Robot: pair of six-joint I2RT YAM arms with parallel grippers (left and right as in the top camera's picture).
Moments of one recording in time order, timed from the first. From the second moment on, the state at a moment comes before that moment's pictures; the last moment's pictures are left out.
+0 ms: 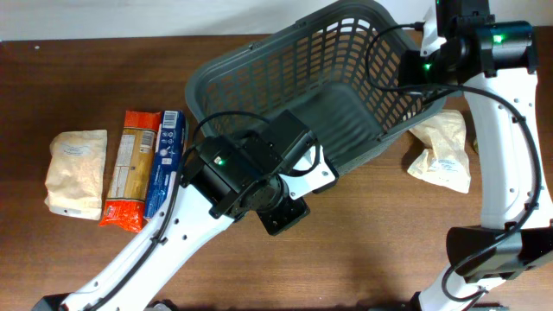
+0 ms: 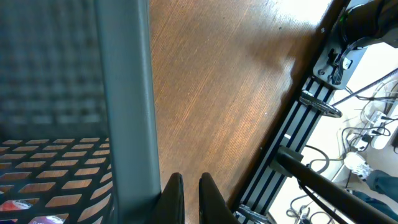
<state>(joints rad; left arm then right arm) -0.80 1.53 1.73 -1.48 0.17 0.24 0.06 1.86 2.16 -1.44 -0.05 0.17</state>
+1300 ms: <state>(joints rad) -0.60 1.56 1.73 -1.41 0.04 0.27 0.06 1.86 2.16 -1.63 -0.03 0.15</state>
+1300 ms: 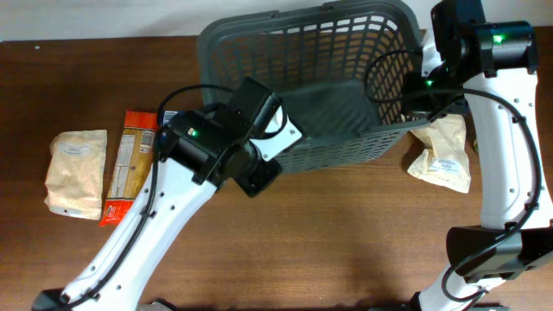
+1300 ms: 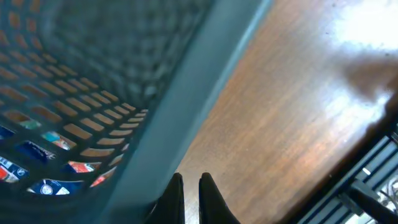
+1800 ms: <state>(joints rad) -0.51 1.62 1.74 -1.40 0.03 0.27 0.06 1.86 2.16 -1.54 -0.05 0.15</state>
